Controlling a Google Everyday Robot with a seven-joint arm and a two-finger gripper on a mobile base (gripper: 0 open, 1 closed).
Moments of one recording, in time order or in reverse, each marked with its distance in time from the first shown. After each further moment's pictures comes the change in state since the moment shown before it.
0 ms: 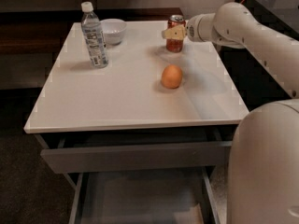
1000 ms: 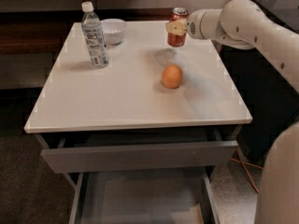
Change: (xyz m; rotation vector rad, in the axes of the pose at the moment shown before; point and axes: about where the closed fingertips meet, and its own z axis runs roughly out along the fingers) arm -0.025 0.029 -0.031 -0.062 -0.076 -0.027
